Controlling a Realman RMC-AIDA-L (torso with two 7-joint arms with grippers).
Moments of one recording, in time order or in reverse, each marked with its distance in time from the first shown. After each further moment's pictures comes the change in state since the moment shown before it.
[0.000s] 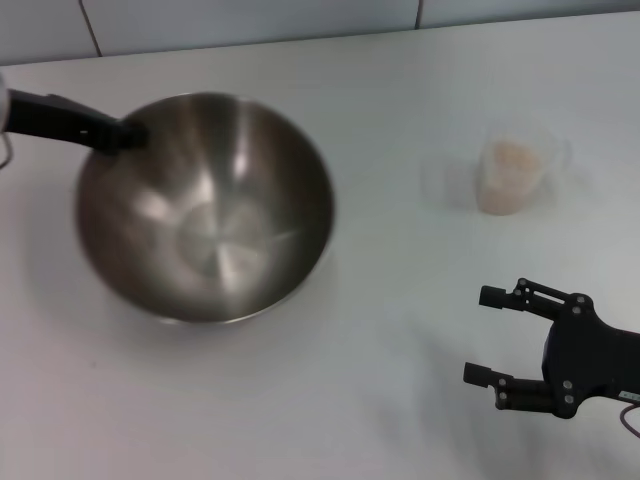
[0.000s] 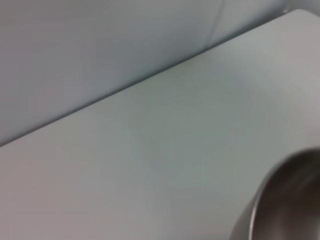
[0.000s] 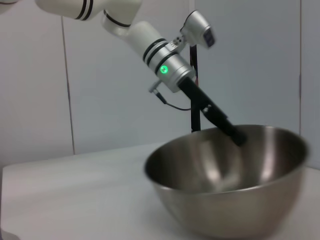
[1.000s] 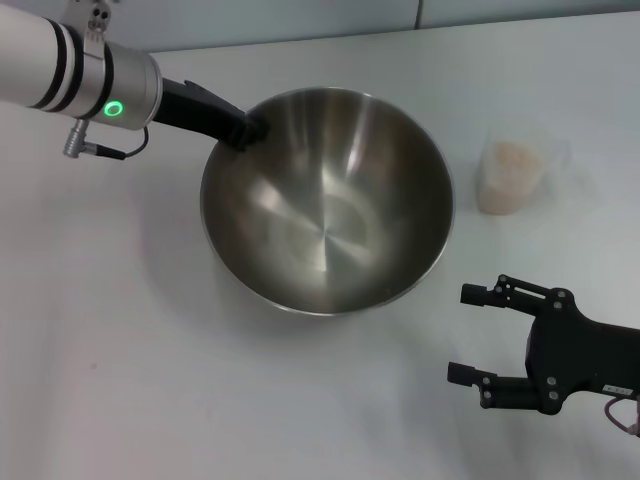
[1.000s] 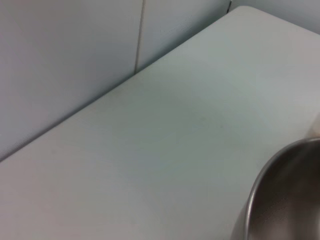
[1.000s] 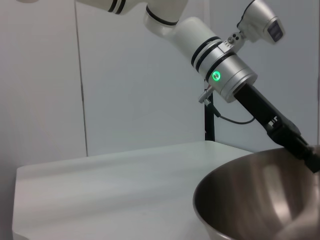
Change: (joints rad) left arm -0.197 -0.100 0.057 -0.203 -0.008 -0.204 0.071; right arm 0.033 0.009 -0.026 0.000 0.000 0.002 0.010
